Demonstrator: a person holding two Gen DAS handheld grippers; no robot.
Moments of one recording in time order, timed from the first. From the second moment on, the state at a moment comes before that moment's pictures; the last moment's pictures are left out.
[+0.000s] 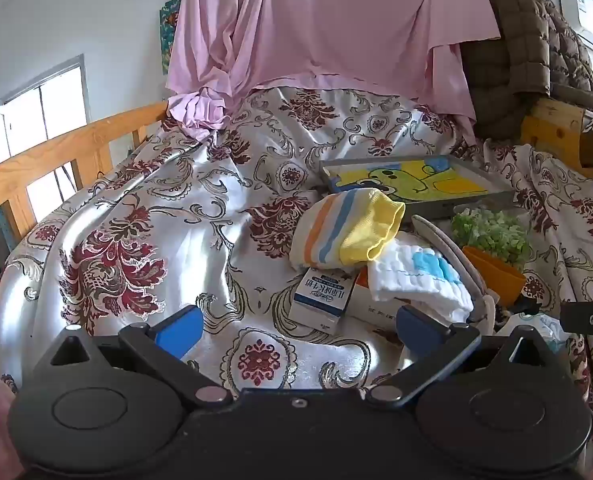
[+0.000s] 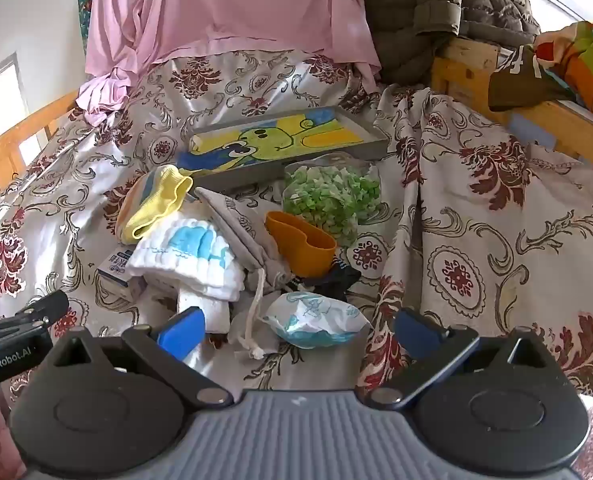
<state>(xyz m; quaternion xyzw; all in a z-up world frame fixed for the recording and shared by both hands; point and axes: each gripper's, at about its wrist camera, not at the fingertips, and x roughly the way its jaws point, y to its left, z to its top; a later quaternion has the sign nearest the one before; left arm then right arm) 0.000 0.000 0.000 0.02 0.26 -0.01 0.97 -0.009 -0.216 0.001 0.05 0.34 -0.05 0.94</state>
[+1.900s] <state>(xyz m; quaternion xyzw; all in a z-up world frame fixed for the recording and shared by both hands) 0.000 0.000 0.000 0.03 0.26 0.00 0.97 -0.009 -0.217 0.002 0.06 0.34 -0.05 0.94</state>
